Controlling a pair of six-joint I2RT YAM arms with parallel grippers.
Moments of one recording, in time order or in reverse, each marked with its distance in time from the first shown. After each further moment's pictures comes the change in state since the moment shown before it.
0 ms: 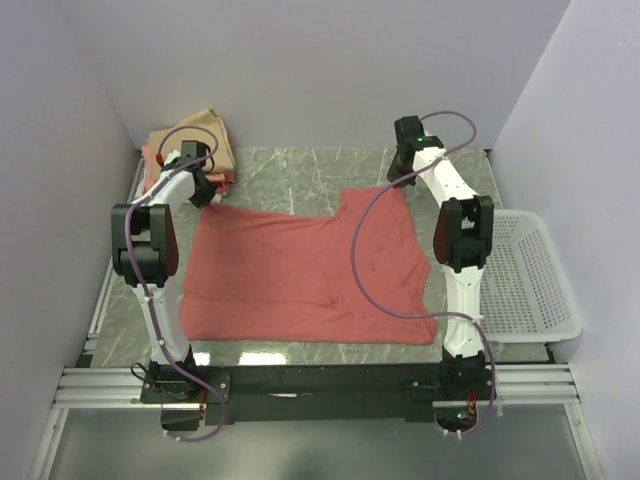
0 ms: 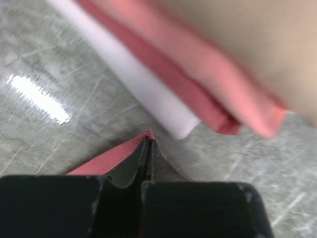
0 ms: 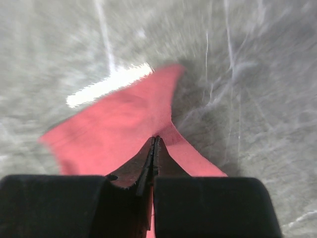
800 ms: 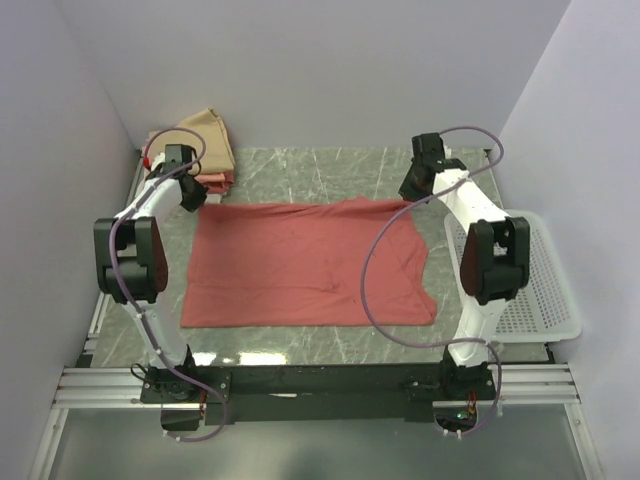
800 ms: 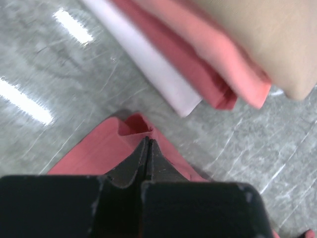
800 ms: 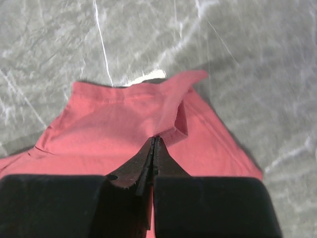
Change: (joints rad) left arm 0.046 -0.153 -0.130 0.048 0.082 0.013; right arm -0.026 -0.403 -0.507 0.199 -0.041 0.031
